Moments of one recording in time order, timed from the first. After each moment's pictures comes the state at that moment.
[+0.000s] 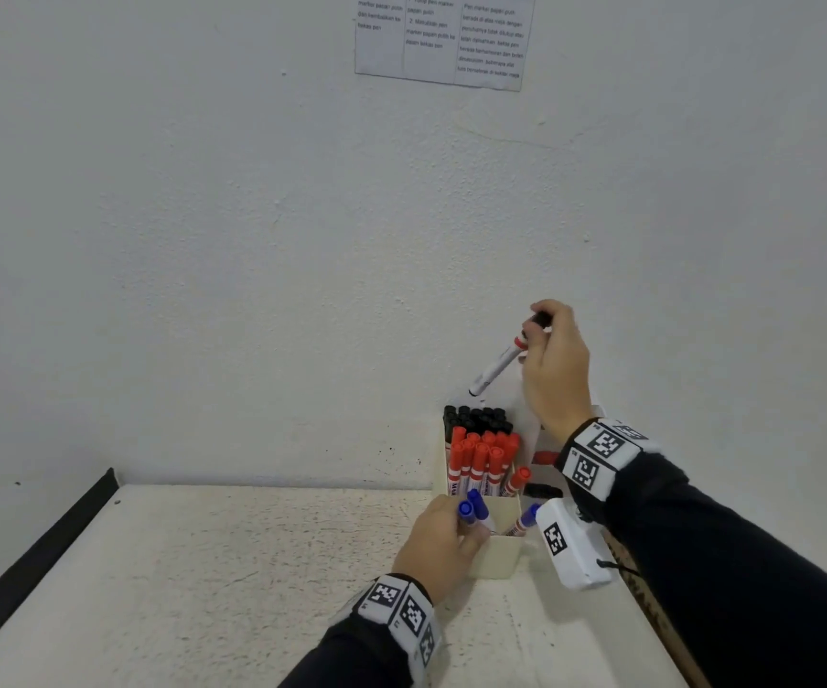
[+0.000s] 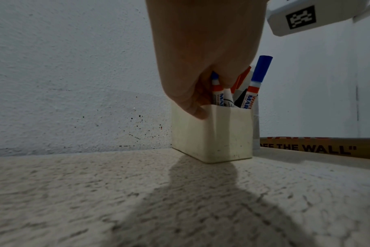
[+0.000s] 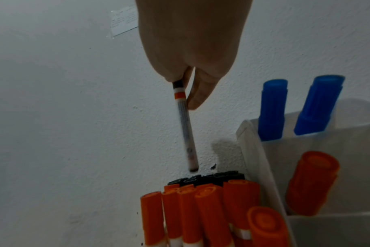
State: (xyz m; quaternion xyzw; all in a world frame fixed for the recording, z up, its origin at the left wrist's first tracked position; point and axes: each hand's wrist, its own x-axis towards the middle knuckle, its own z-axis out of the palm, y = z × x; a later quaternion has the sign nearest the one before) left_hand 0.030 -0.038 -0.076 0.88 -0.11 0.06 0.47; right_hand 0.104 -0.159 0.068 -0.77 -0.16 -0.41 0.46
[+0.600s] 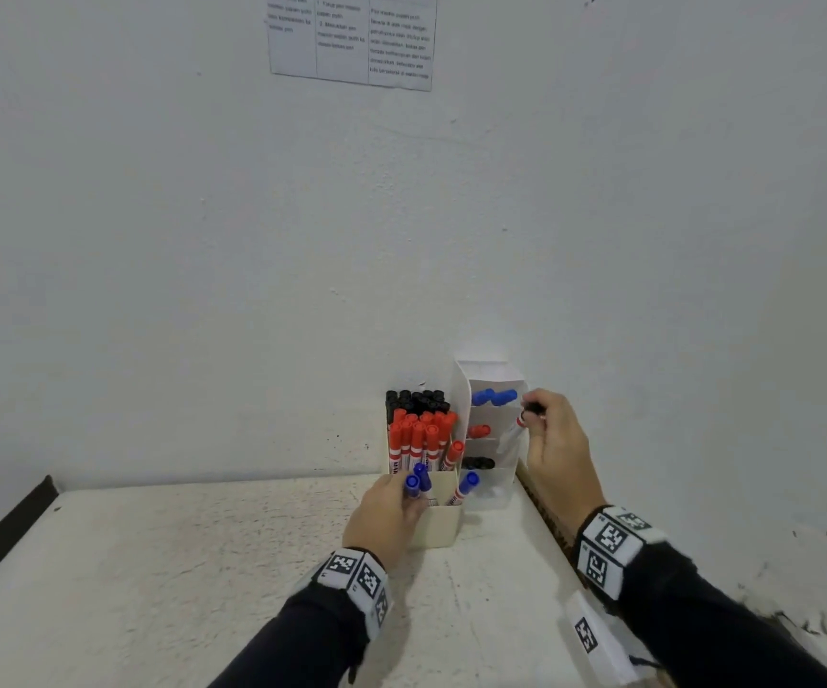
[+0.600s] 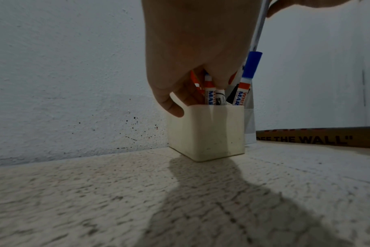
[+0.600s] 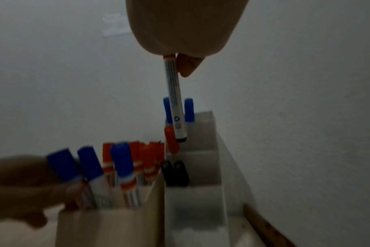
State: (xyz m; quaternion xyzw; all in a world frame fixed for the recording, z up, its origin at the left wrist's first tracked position) left_hand 0.037 -0.052 -0.085 0.91 -0.08 0.08 0.40; right_hand 0.030 -0.247 -0.013 -0.82 -0.15 -0.38 0.39
